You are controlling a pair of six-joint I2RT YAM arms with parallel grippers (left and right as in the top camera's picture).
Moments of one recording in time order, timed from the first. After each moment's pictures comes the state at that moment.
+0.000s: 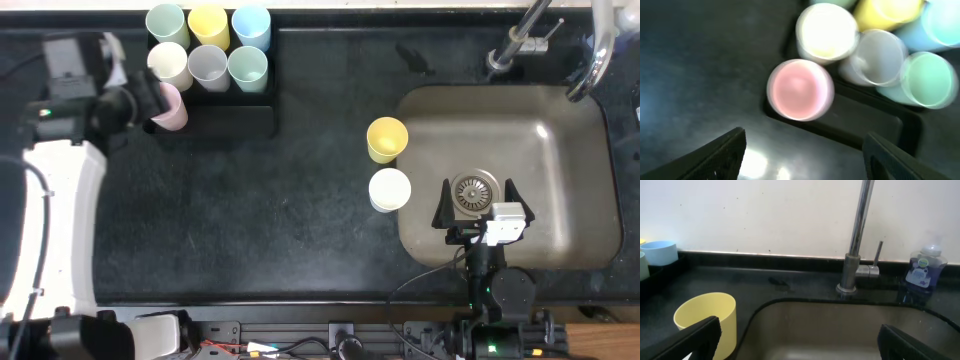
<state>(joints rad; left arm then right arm) 0.08 1.49 1.40 -0.85 -0.02 -0.29 -0.01 0.01 0.02 -0.02 -0.02 -0.01</state>
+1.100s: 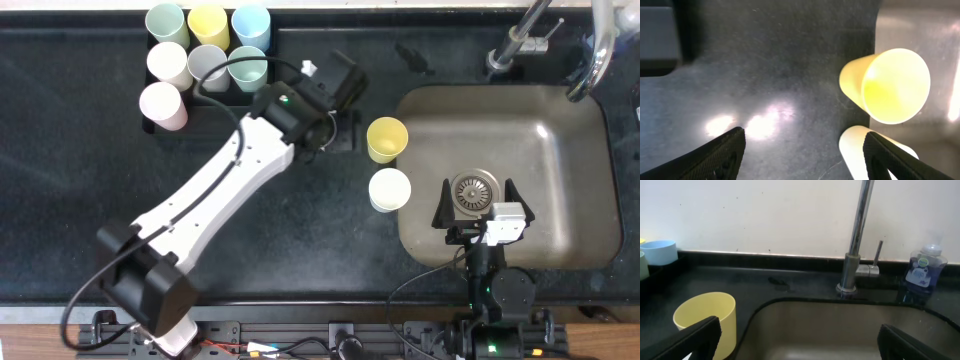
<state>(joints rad) -0.68 1.85 1.68 -1.01 -0.03 -0.66 -0.01 0.01 0.02 -0.02 -0.02 -0.01</state>
